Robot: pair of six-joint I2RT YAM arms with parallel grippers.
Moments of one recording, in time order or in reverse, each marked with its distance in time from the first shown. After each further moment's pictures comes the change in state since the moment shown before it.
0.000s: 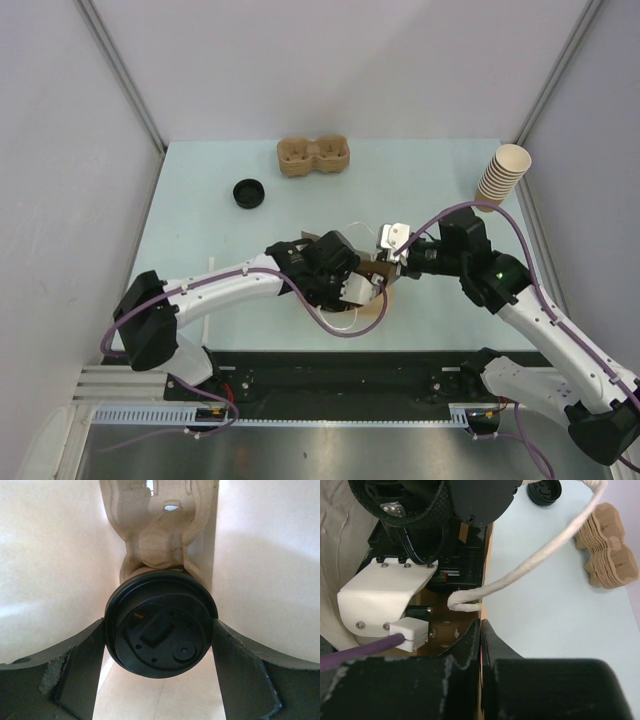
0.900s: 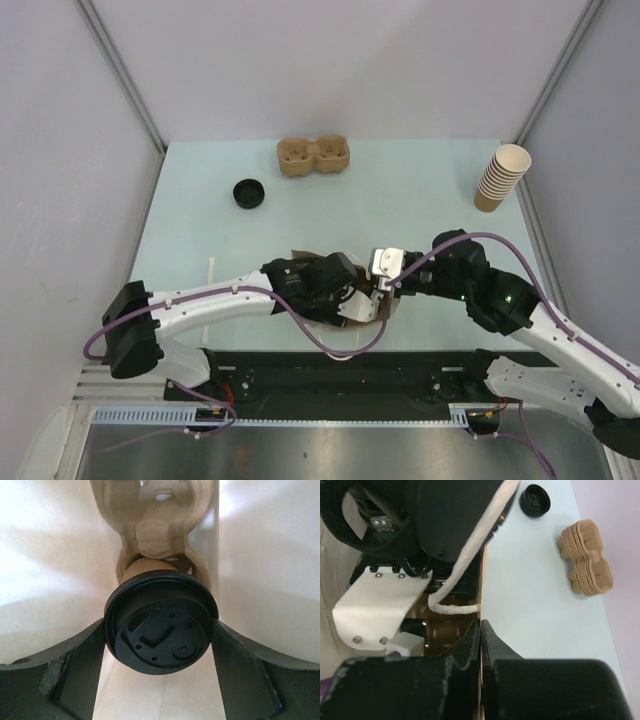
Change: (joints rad) left arm -0.146 -0.093 -0.040 -0.059 -0.209 -0.096; right arm 0.307 -0.100 -0.008 -0.011 0.323 0.034
